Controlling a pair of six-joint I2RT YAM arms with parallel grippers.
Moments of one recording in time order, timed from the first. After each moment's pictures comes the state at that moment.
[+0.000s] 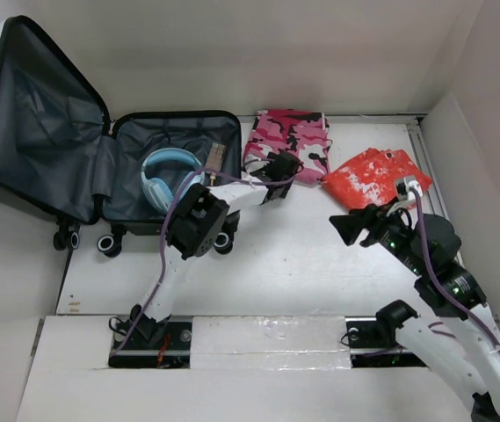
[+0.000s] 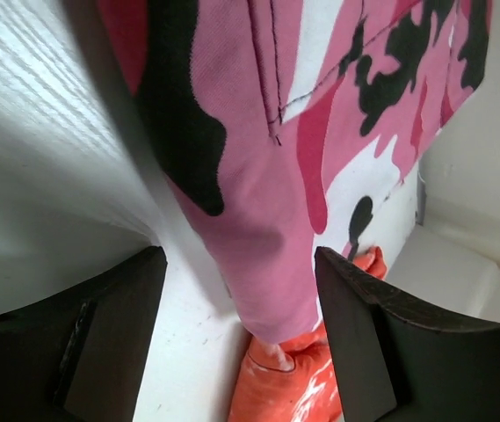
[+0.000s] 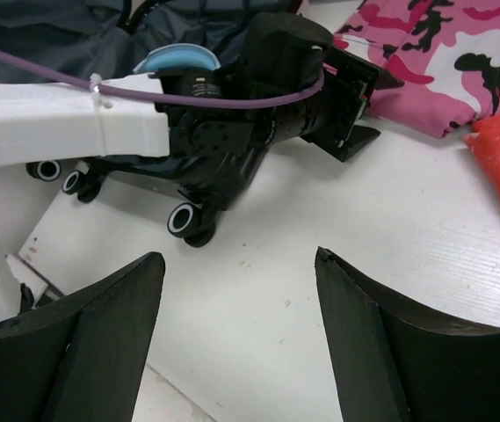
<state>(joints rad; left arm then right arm) -0.73 2.31 1.71 -0.13 -0.41 -1.70 0.48 0.52 0.79 -0.42 -0.12 0.44</state>
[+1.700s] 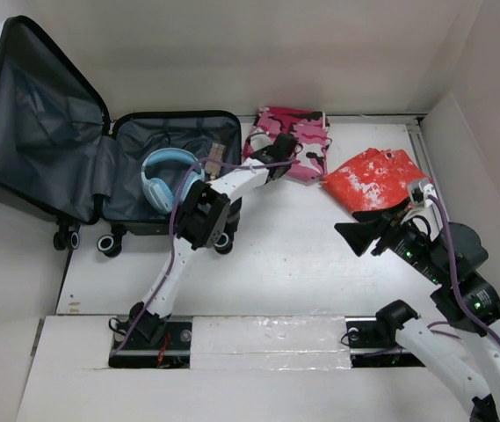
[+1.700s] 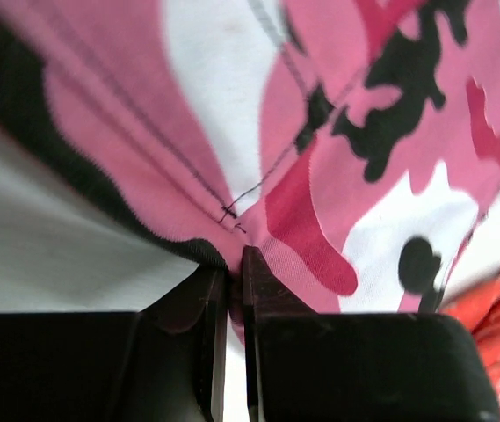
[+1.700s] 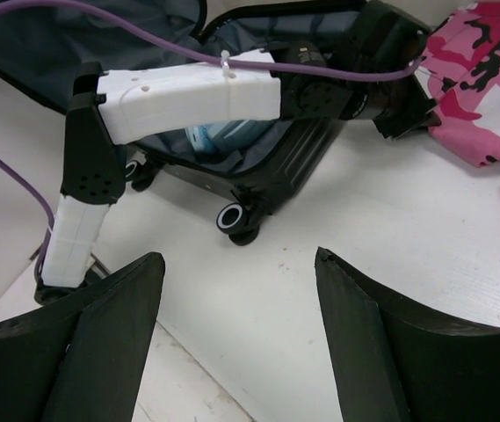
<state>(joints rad) -0.67 2.51 2.14 -0.44 -0.43 -1.26 0.48 0.45 0.90 -0.49 -0.24 0.42</state>
